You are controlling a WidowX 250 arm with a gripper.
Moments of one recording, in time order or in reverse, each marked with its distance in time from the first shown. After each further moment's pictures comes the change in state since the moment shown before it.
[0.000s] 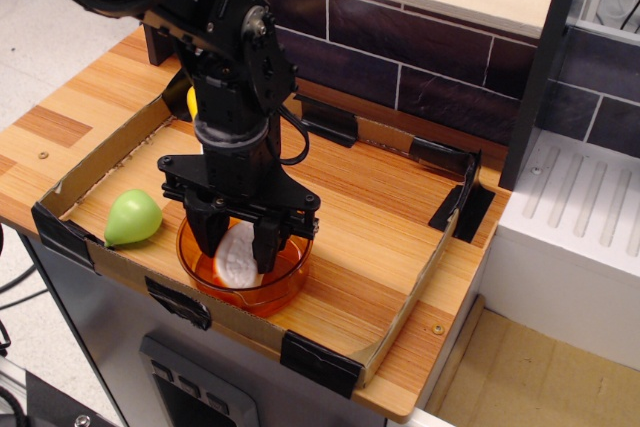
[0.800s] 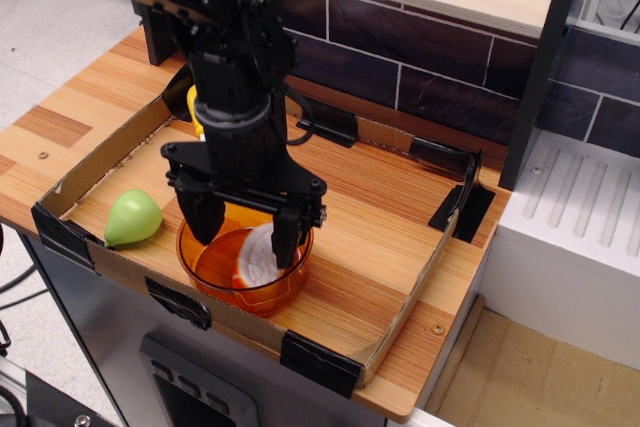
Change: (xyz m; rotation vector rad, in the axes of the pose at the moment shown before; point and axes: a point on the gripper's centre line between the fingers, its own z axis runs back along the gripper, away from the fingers) arm -0.001 -0.005 0.012 -0.037 0.010 -0.014
